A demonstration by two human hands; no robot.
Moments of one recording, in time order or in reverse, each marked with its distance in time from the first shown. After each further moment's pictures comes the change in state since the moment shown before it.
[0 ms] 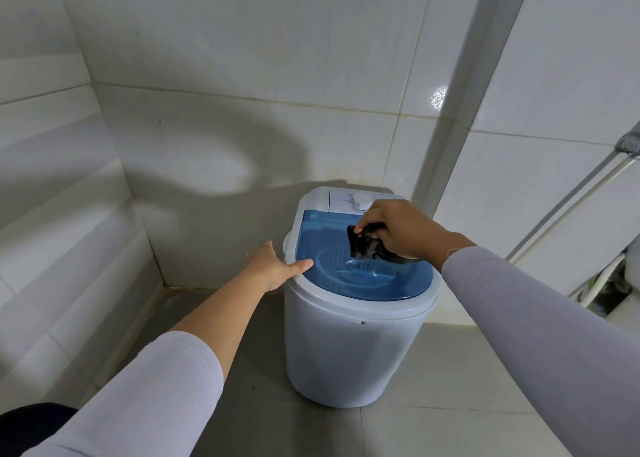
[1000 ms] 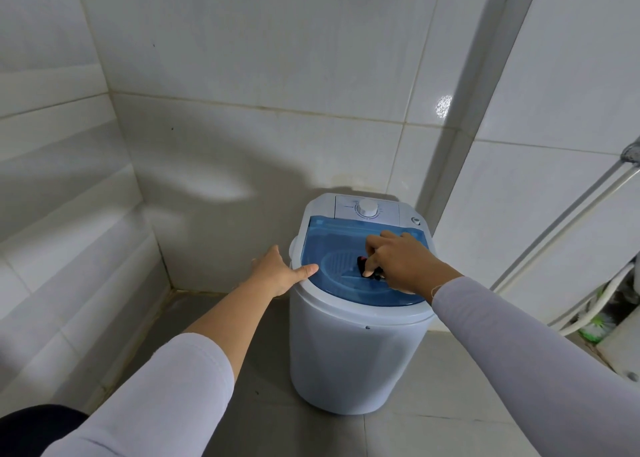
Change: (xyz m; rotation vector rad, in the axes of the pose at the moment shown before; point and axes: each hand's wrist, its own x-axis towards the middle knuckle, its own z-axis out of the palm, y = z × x) left_hand -0.004 0.001 0.002 -0.001 0.024 0.013; right_hand -0.017 -0.006 0.033 -0.365 -0.105 -0.126
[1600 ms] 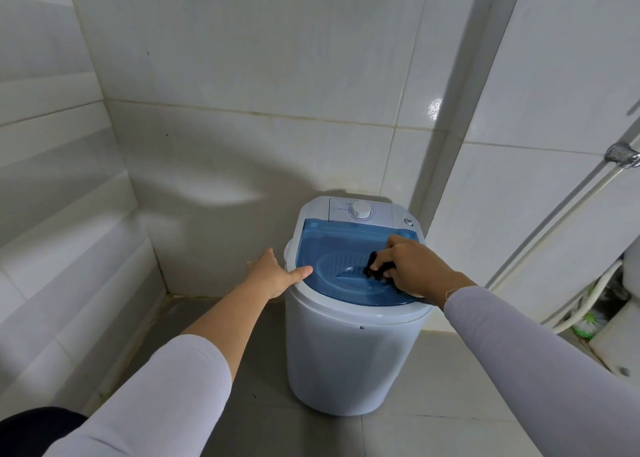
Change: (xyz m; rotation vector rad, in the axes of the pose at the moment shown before) left_hand -0.002 0.000 0.000 0.051 0.018 -0.013; right_hand -0.021 0.013 0.005 0.331 0.018 0.257
